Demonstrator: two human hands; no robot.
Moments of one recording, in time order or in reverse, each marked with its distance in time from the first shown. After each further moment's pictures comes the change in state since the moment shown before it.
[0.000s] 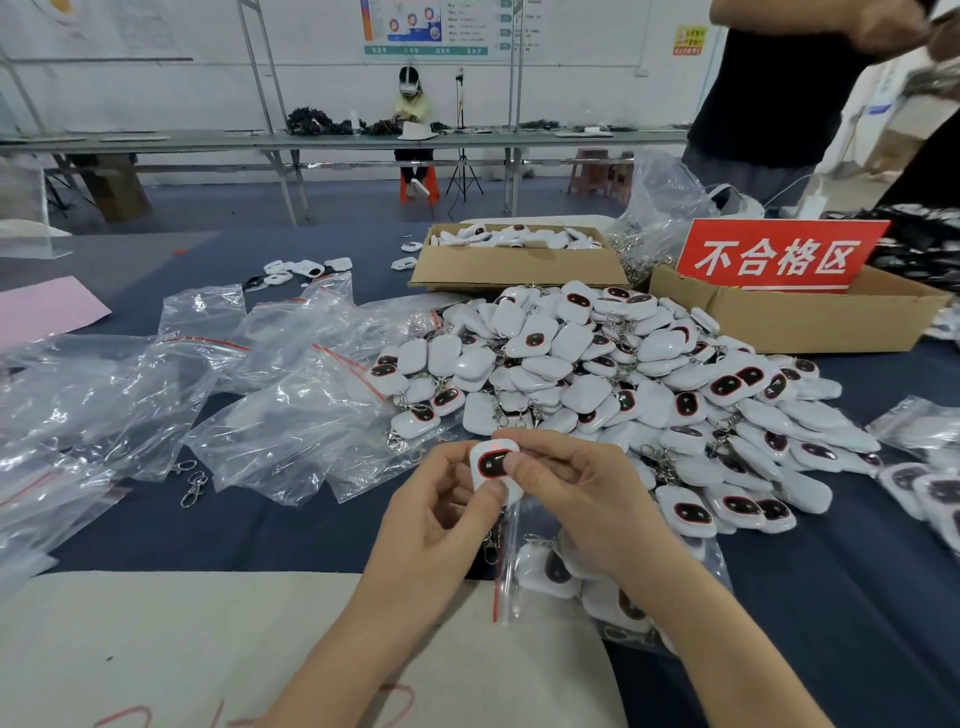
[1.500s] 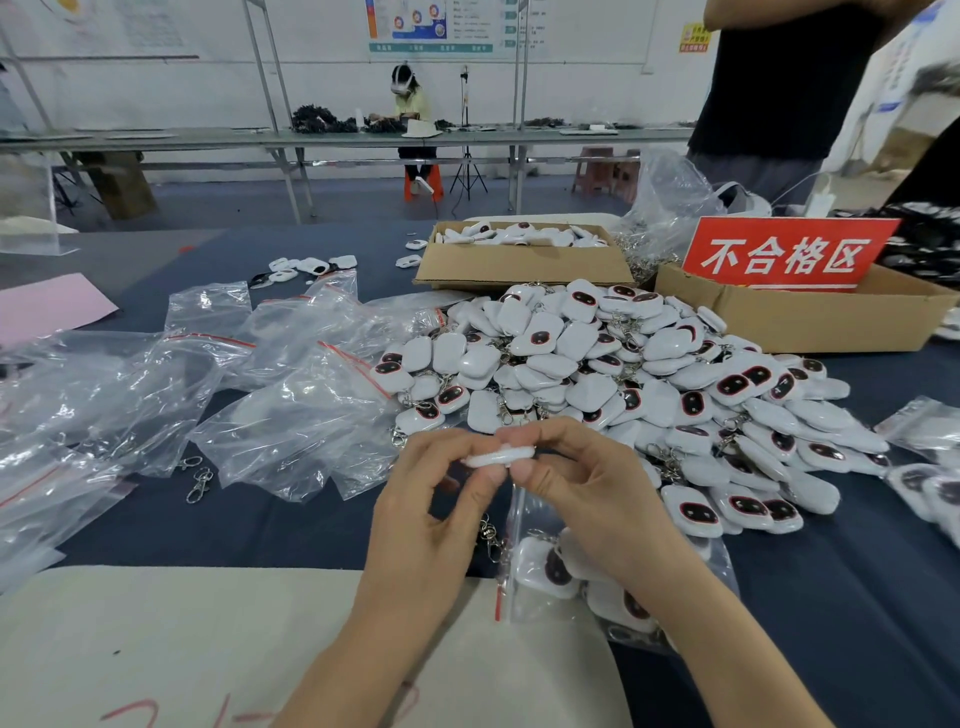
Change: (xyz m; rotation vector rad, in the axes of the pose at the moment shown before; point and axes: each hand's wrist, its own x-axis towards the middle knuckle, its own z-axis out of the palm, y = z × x) left_hand 0.001 -0.001 -0.003 0.343 0.211 0.279; right_hand -0.004 0.001 -0.003 0.021 -0.015 -0.057
